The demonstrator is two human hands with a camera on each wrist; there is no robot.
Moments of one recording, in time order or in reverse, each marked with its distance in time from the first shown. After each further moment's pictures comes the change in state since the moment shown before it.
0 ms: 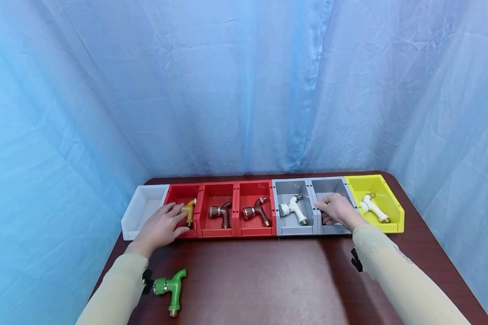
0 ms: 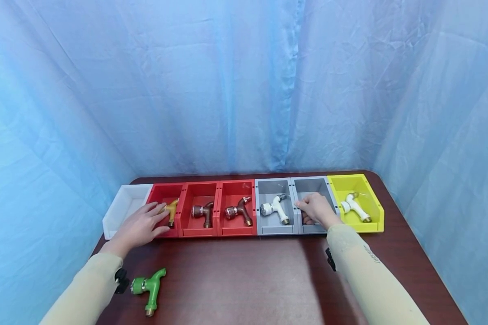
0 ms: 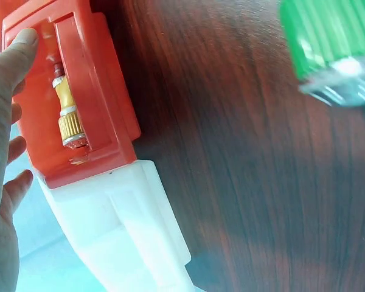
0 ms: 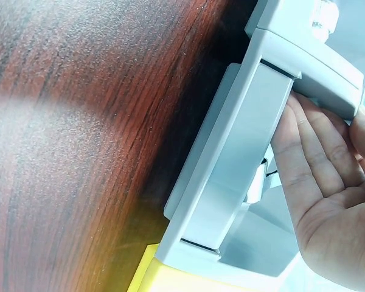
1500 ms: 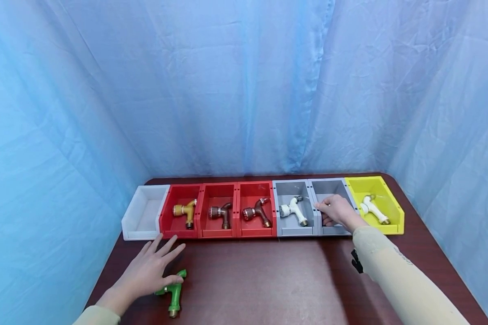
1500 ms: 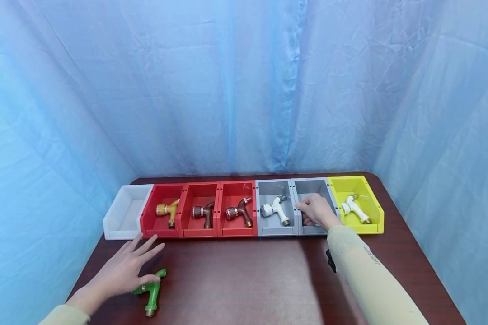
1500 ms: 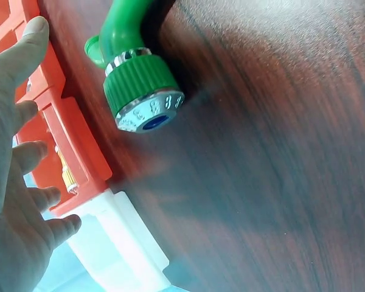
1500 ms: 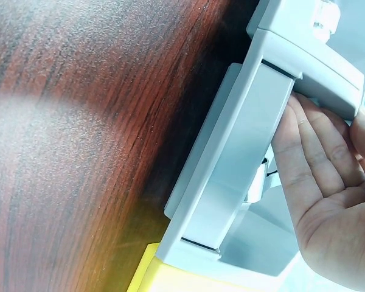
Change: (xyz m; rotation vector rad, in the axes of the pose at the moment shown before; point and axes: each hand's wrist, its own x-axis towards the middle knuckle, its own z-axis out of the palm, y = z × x) left_hand -0.091 0.030 0.004 -0.069 -0.174 -0.049; right_hand 0.000 0.000 0.001 -0.008 0.009 -0.014
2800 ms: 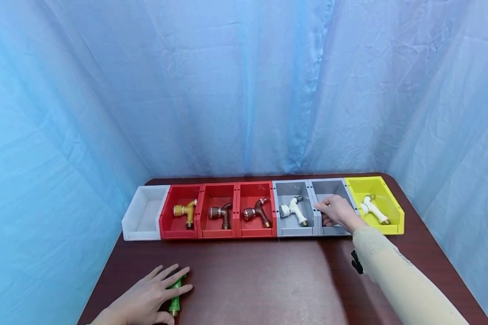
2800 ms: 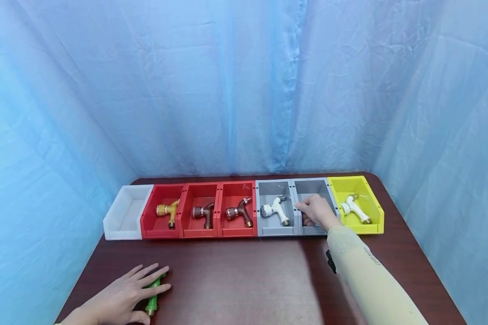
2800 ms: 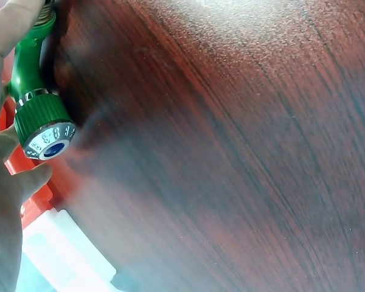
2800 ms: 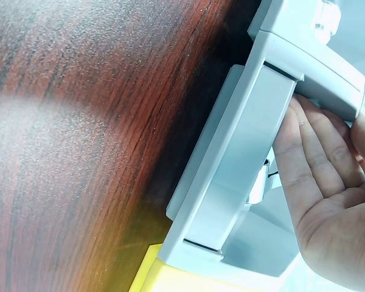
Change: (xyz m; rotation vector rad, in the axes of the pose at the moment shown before) left_hand -0.031 -0.005 0.034 -0.100 -0.234 0.383; right_hand 0.000 0.001 0.001 -0.023 0.009 0.024
